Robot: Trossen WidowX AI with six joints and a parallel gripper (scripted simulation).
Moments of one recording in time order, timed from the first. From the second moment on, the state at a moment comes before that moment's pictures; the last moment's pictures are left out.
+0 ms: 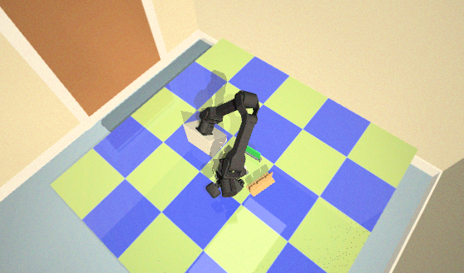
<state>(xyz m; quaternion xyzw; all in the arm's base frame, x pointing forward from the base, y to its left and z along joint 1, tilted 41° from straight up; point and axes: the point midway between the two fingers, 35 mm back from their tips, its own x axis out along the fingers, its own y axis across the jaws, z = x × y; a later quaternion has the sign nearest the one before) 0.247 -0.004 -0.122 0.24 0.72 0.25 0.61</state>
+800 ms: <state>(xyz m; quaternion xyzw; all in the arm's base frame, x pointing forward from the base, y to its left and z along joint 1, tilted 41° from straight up) 0.255 -0.039 -0.081 0.24 0.72 0.25 0.61</state>
